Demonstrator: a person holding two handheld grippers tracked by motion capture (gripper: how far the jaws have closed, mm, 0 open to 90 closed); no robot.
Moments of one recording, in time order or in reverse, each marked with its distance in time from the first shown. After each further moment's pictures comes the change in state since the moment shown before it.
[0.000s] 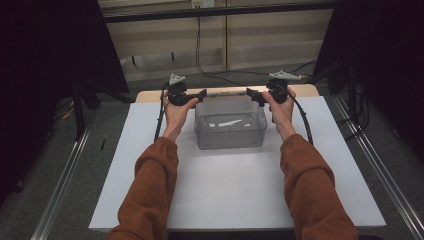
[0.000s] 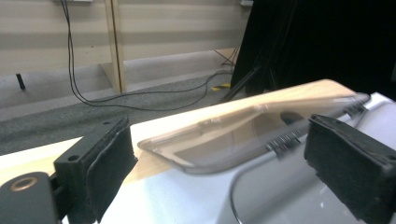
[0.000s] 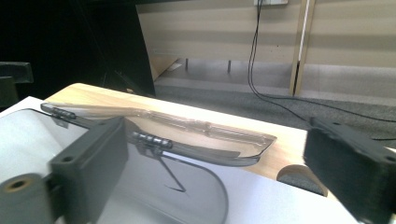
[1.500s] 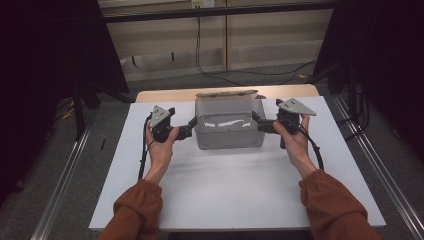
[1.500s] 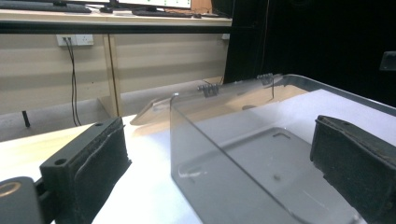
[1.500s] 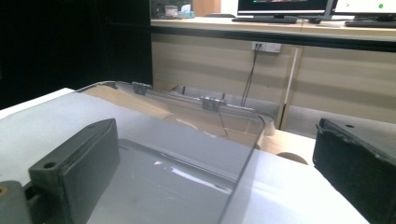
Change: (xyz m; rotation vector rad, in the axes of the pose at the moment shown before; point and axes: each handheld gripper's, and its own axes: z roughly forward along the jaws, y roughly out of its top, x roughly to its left) left arm -0.038 -0.064 -0.113 -0.172 -0.026 0.063; right arm 0.050 -0.044 -0.096 -0.150 -0.035 -0.132
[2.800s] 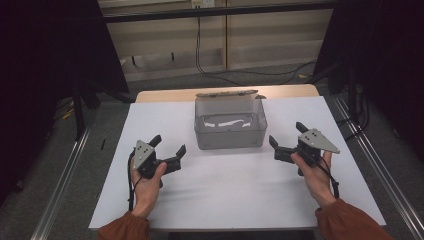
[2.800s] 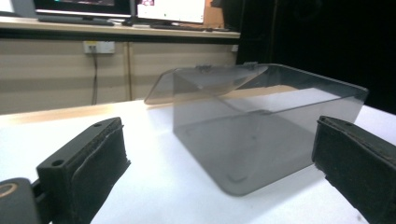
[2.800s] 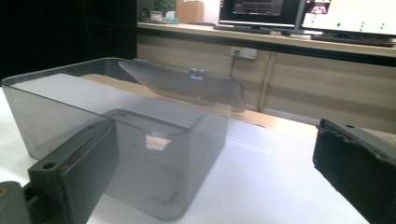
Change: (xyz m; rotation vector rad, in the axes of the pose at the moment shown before) left arm -0.029 -0.040 -0.089 -0.059 0.073 -0.017; right arm 0.011 -0.037 -0.089 -0.043 -0.087 -0.053
